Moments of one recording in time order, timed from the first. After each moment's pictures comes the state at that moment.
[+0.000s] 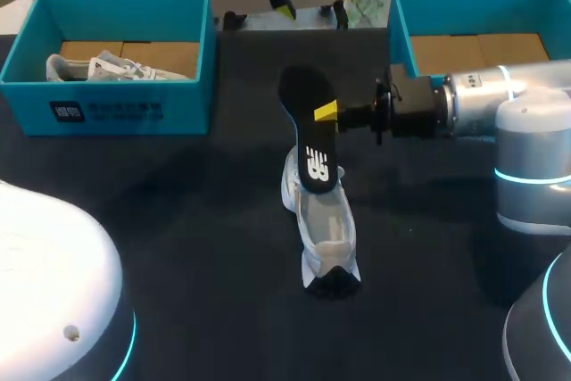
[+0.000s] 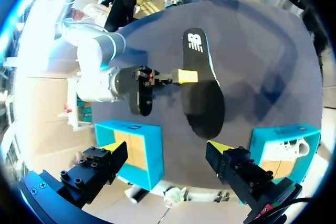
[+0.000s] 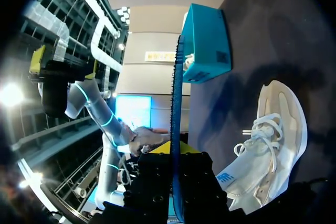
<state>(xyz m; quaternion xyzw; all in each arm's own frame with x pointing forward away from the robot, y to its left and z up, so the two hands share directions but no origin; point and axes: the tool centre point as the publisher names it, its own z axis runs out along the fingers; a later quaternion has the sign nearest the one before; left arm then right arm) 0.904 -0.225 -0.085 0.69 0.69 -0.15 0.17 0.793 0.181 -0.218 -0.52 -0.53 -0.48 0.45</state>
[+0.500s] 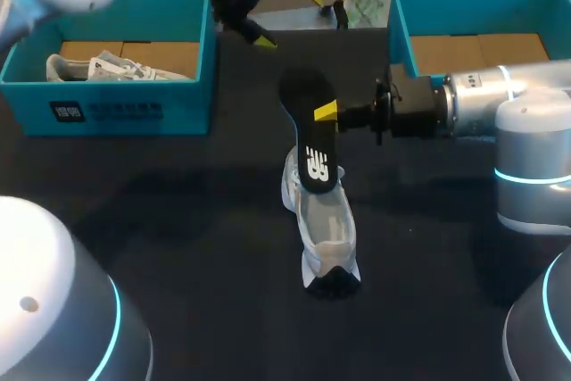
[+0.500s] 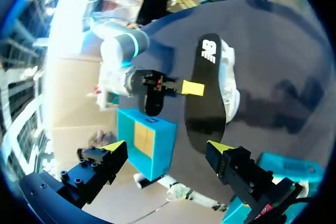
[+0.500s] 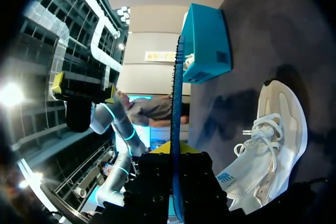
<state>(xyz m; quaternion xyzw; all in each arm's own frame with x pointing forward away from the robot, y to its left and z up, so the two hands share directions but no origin) 0.878 -0.187 -0.097 0.58 0.72 -0.25 0.29 0.793 0.181 -0.218 -0.52 -0.53 -0.48 0.45</state>
